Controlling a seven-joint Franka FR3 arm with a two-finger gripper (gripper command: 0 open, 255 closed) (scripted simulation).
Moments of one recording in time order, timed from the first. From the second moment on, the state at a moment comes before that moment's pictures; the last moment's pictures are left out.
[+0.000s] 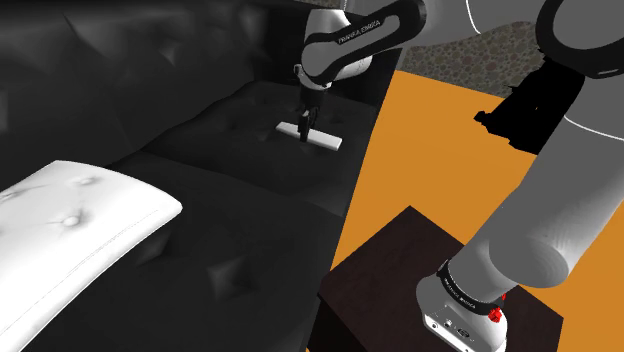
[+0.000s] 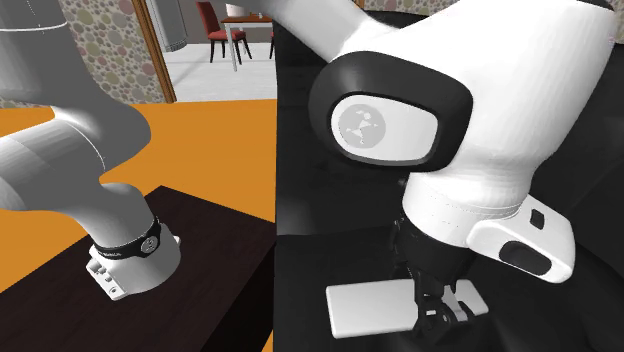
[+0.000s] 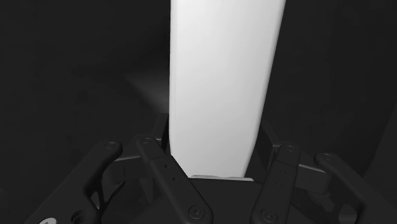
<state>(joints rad) 0.06 0.15 -0.01 -2.05 -0.01 2.19 -0.46</state>
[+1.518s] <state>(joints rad) 0.06 0.05 -0.01 -1.85 -0.01 1.90 -0.46</state>
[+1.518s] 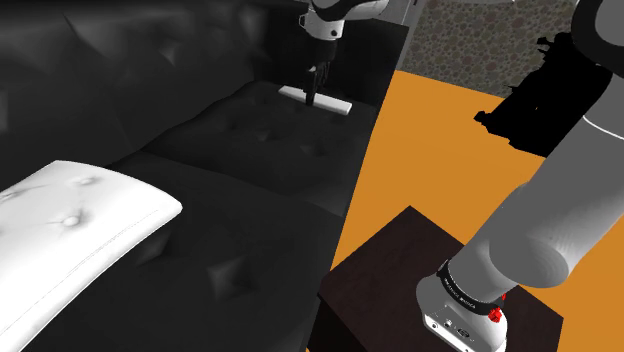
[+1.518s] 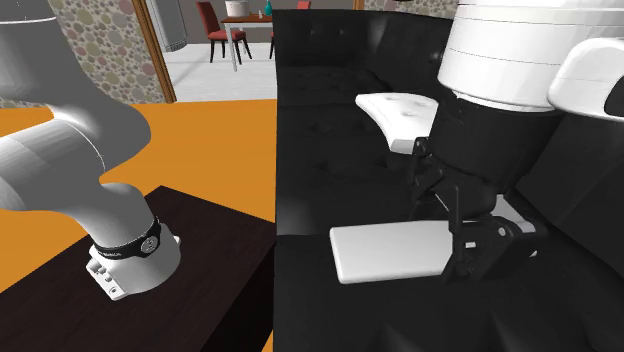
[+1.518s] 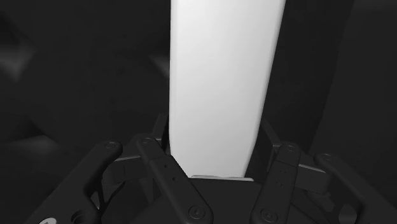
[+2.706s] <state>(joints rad) 0.23 -0.19 0.17 -2.10 0.03 1.91 -0.12</state>
